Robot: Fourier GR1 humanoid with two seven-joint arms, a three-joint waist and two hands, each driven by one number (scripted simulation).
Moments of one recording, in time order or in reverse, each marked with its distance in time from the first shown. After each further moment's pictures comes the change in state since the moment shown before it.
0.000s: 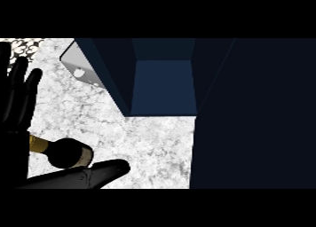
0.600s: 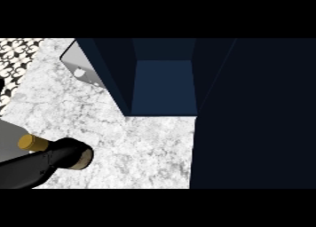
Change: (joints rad) left arm 0.145 0.103 0.163 -0.018 0.088 -0.060 -0.055; right arm -0.026 -0.005 0.007 -0.002 0.009 -0.020 0.020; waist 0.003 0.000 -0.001
